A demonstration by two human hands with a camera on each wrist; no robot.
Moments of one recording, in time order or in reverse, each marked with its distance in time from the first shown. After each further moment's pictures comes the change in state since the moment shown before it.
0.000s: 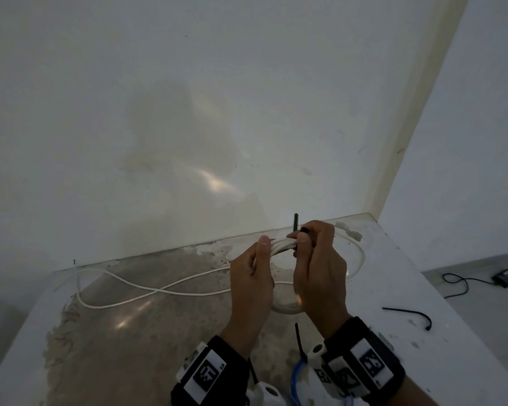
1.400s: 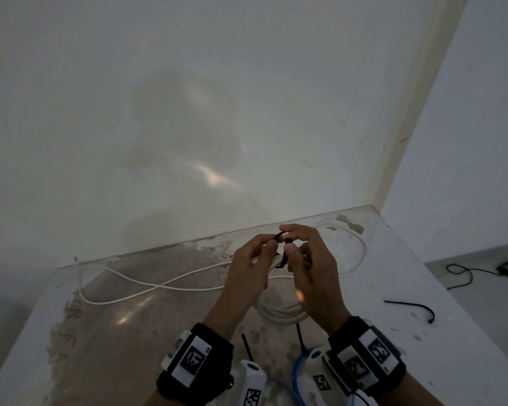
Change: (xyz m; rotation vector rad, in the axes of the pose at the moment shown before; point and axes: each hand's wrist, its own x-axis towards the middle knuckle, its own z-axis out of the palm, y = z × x) left_hand 0.021 -0.019 -0.010 0.033 -0.274 -0.140; right_hand -0.011 0.028 0.003 0.303 -0.197 0.035
